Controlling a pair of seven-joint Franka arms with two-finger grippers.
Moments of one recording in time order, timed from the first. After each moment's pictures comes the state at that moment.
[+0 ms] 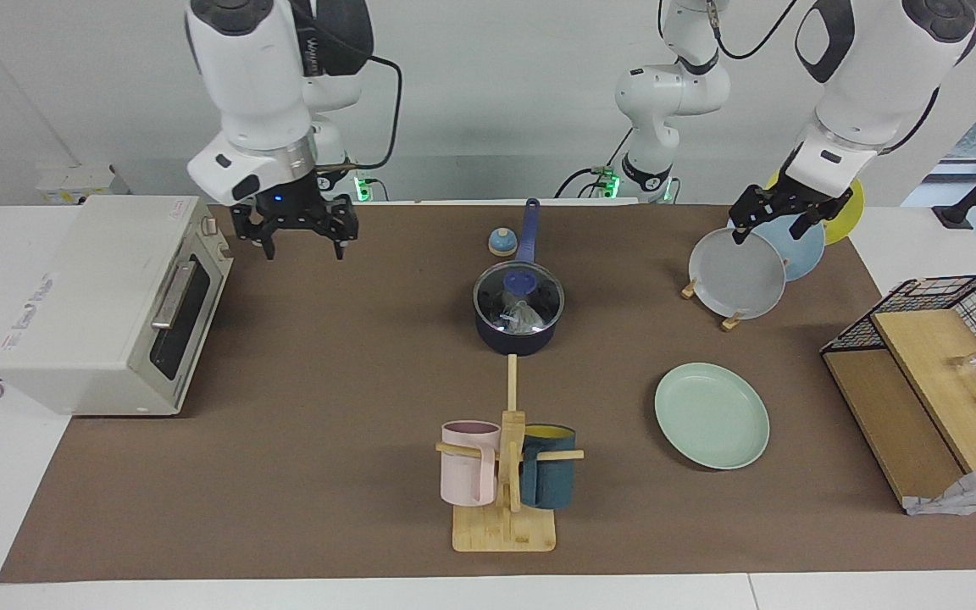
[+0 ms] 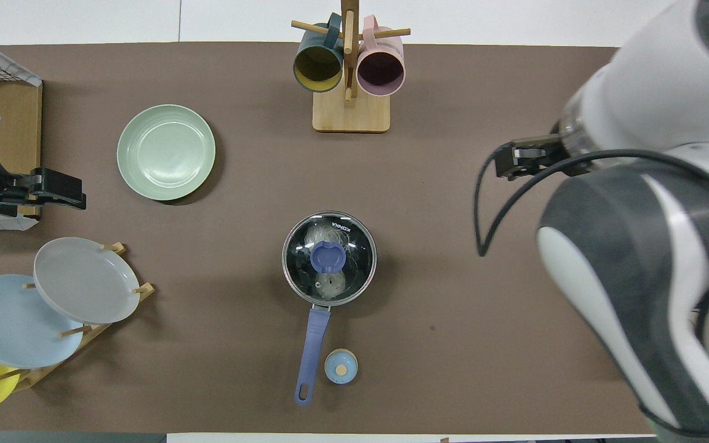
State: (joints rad) left arm -0.02 -0.05 -0.09 -1.68 -0.02 1.59 -0.12; right arm 0.15 0.11 0.04 -1.47 -0.06 1.52 0.15
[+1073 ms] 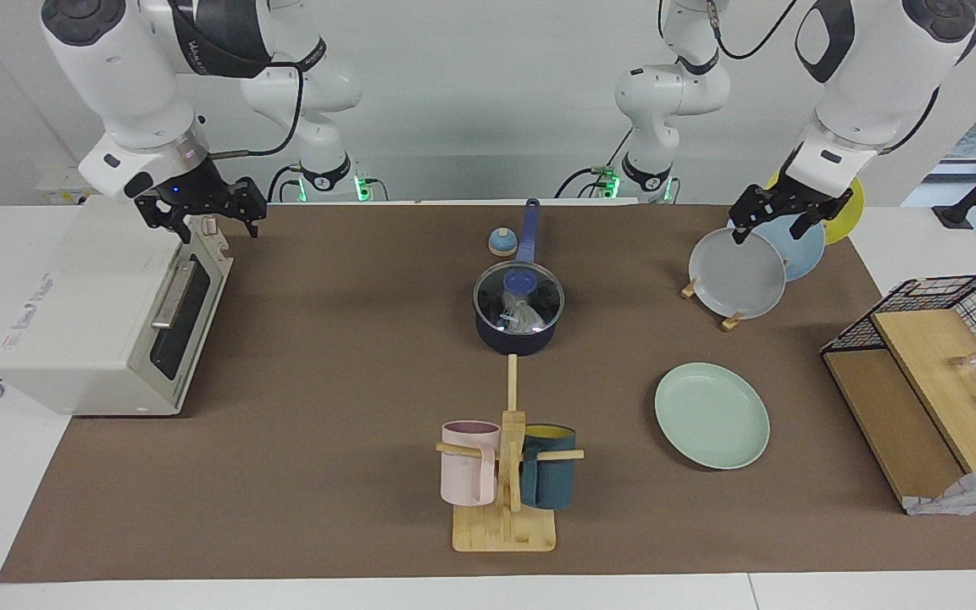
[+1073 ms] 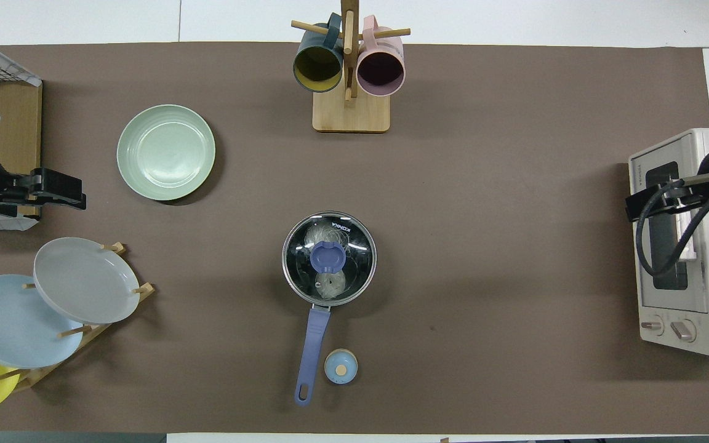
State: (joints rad) left arm -0.02 -0.05 -0.09 -1.68 -0.02 1.59 -0.12; right arm 0.08 -0.01 -0.06 -1.65 -0.06 1.52 -0.11
